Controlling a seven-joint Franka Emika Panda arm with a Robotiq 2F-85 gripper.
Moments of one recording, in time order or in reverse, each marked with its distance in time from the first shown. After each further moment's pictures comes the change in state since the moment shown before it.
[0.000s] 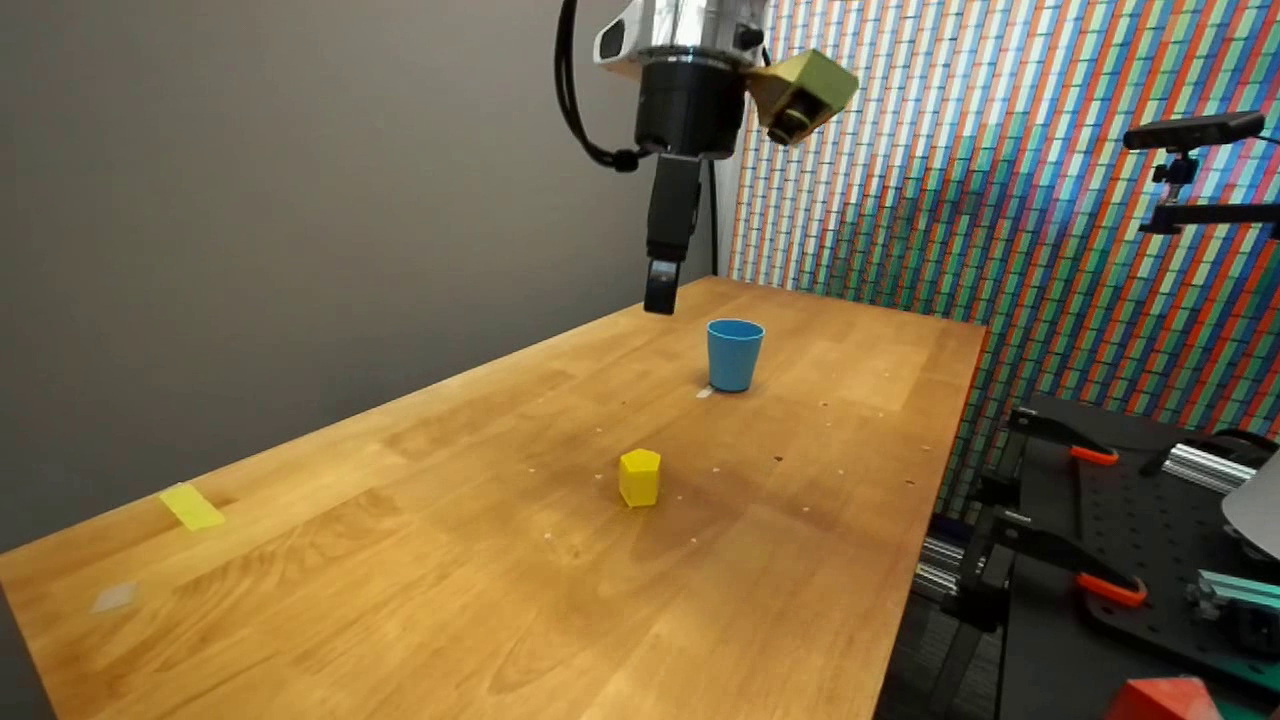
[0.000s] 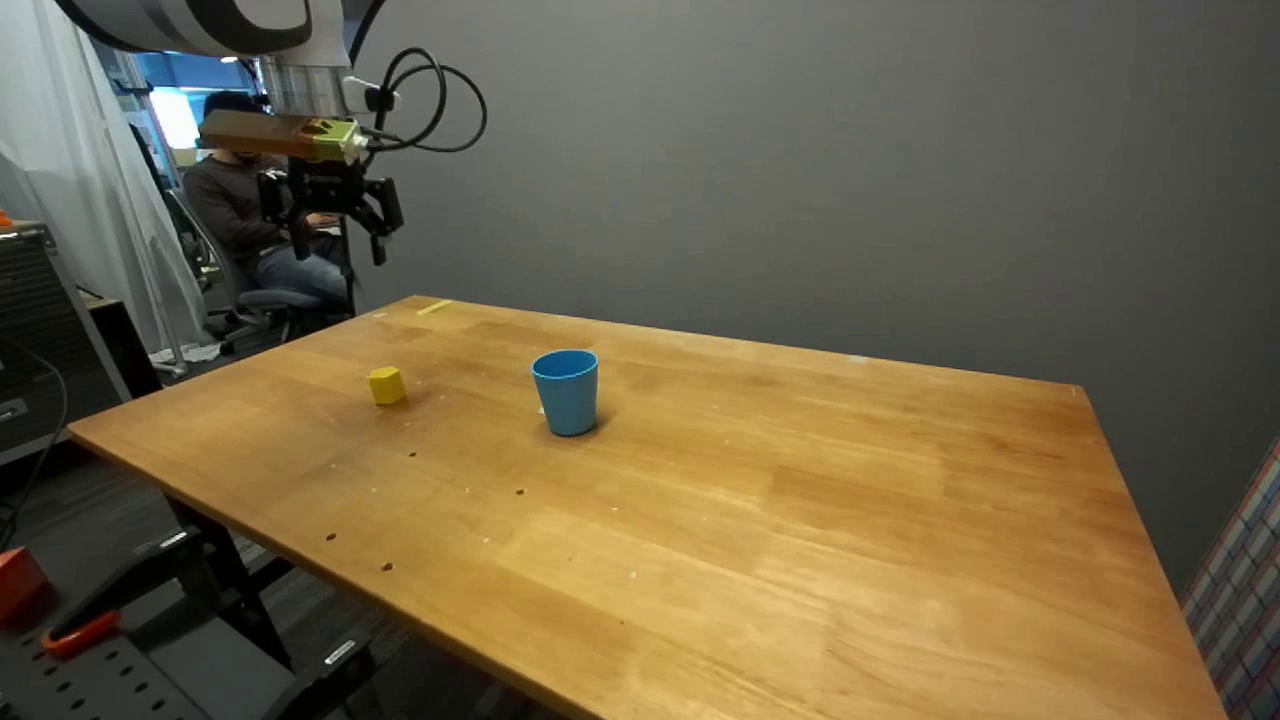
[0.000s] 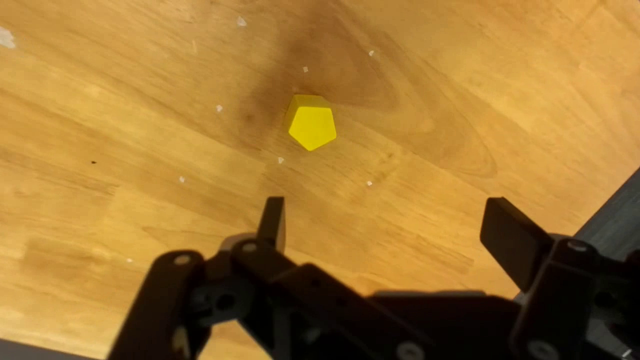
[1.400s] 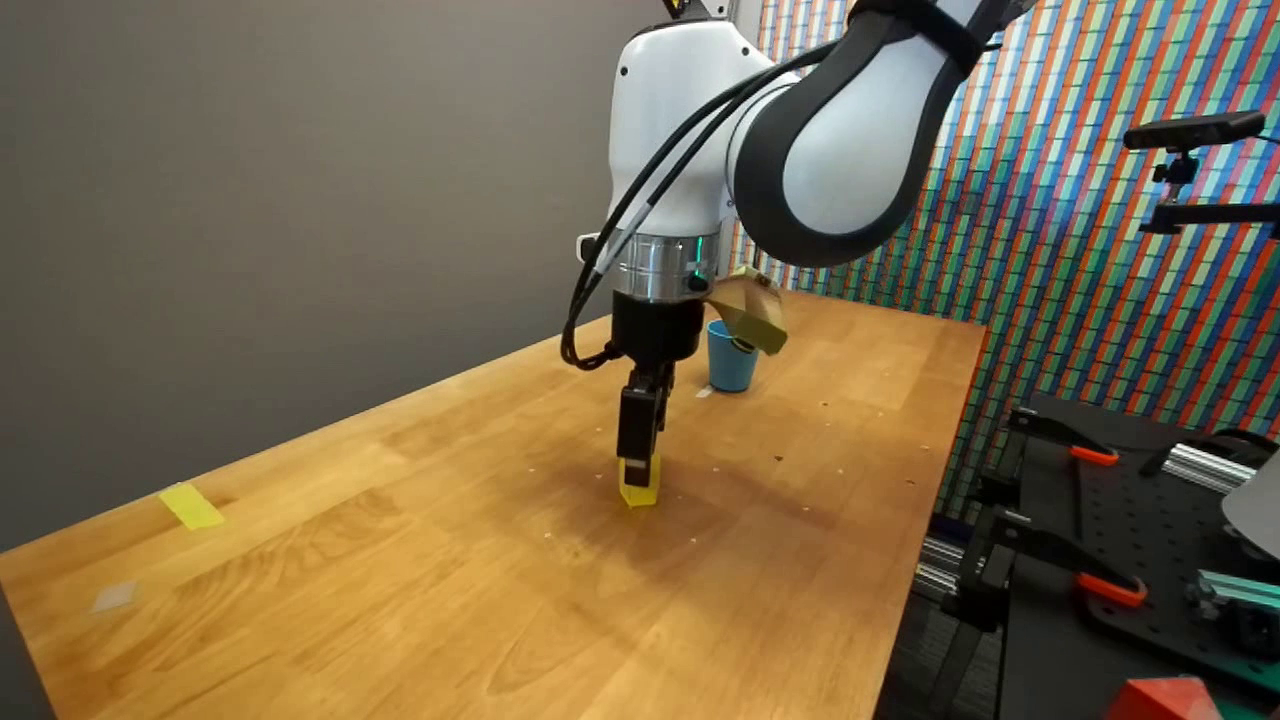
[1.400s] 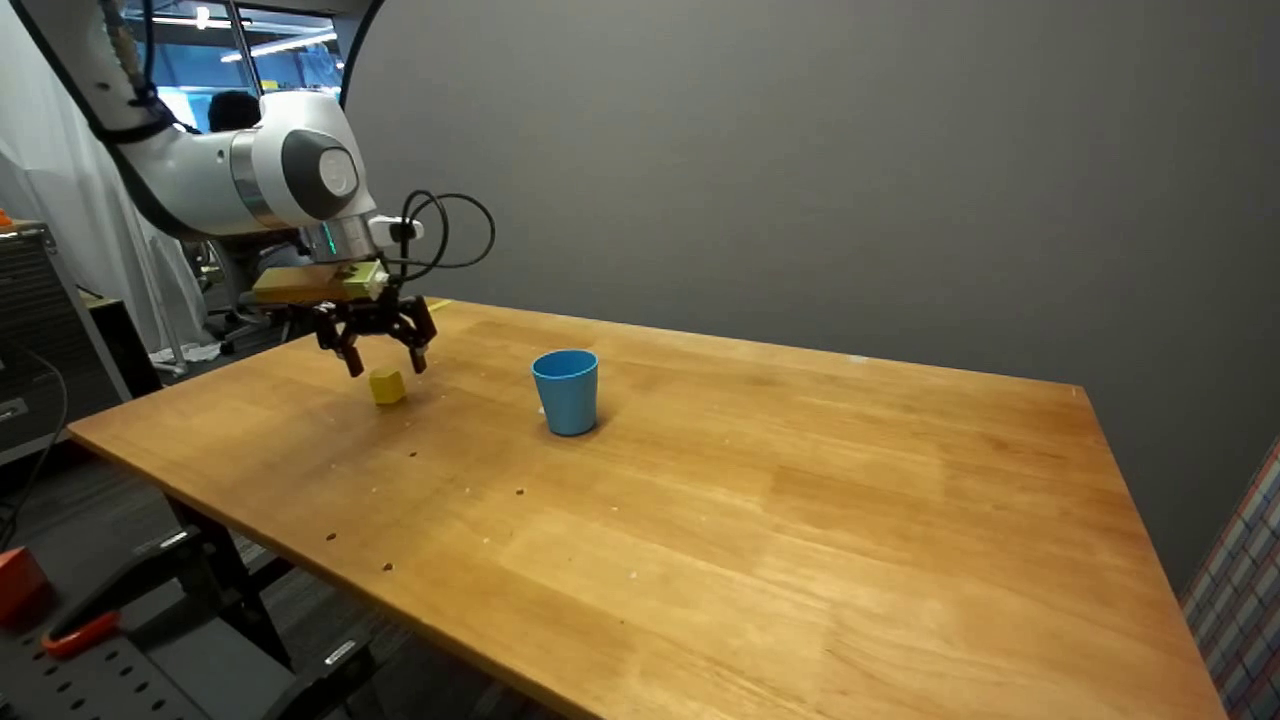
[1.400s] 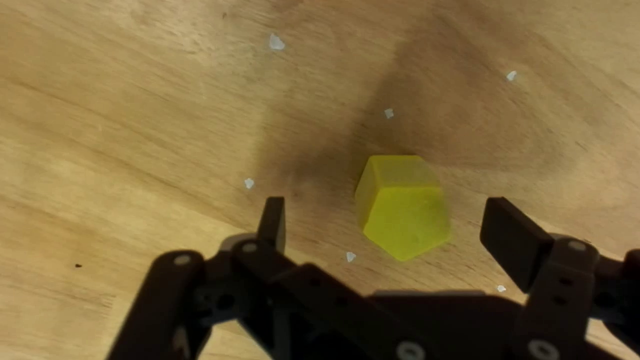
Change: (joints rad) arm 0.078 0.367 -0.067 0.060 -0.403 0.278 0.427
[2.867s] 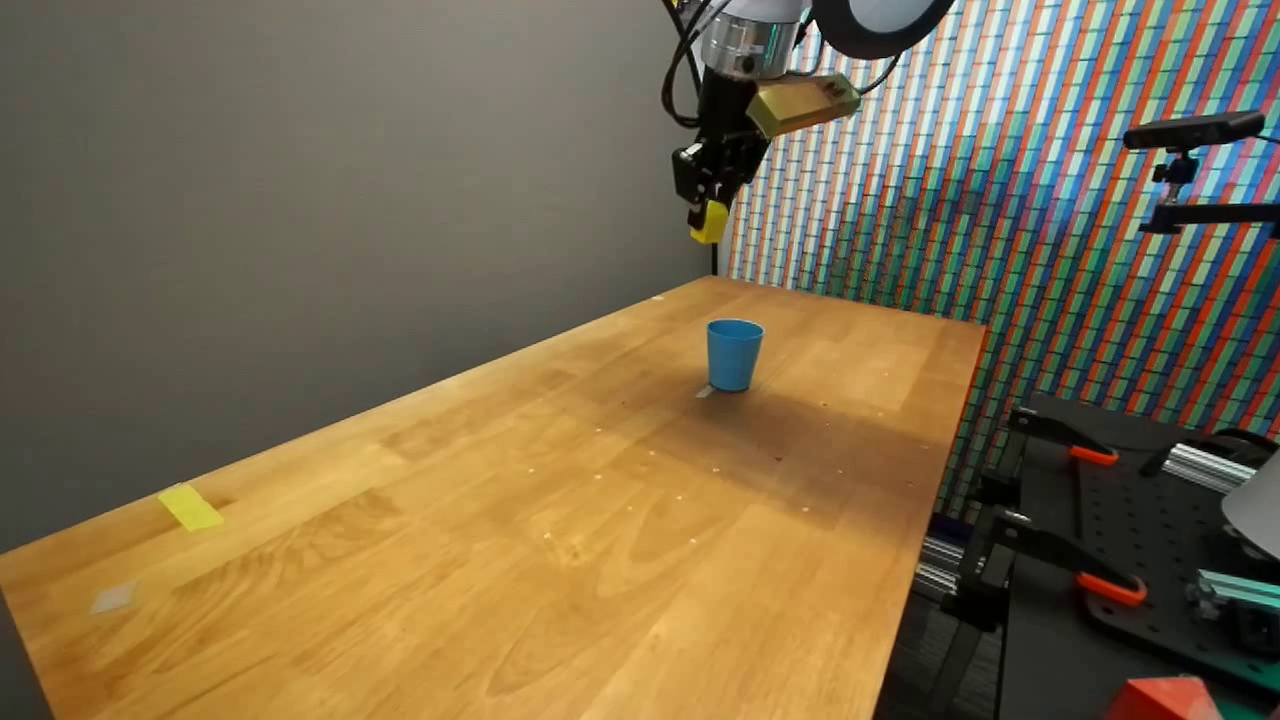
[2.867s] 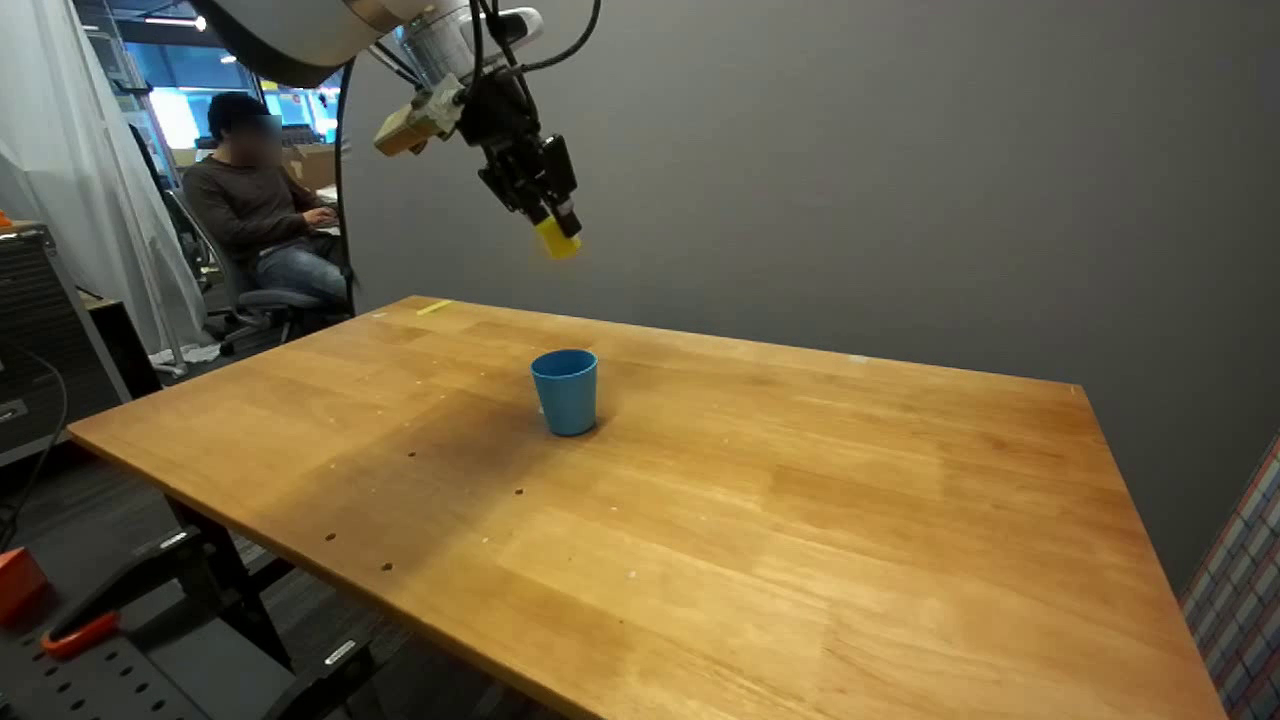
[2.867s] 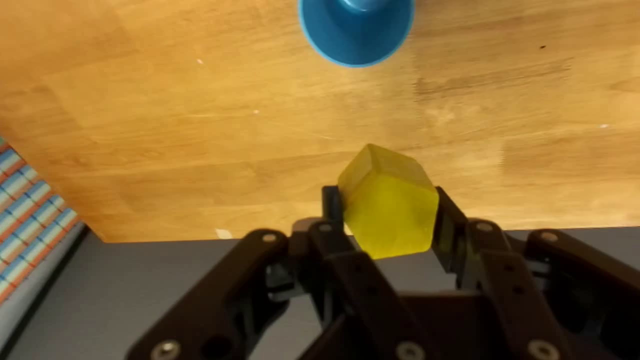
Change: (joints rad) arm -0.115 -0.390 -0.285 -0.064 -0.350 -0.128 0.558
